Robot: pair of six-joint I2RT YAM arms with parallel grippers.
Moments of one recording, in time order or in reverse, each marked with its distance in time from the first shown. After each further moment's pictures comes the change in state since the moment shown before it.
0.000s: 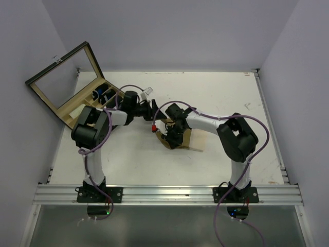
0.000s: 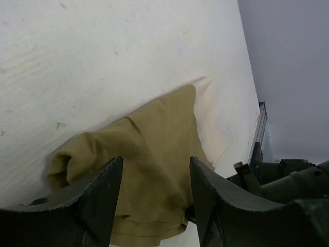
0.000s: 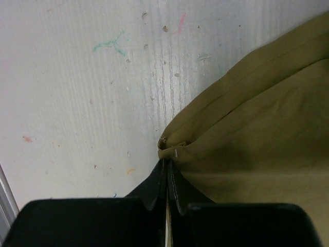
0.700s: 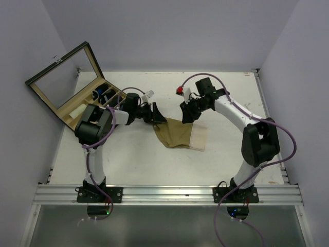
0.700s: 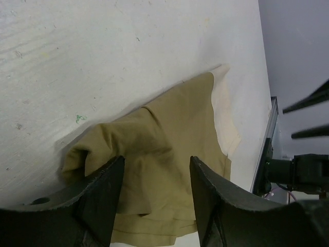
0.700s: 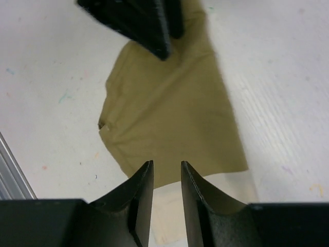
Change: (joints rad) left arm 0.001 0.092 0.027 -0.057 -0.012 0.046; right arm -0.298 -0.192 0.088 -0.018 -0.087 0.233
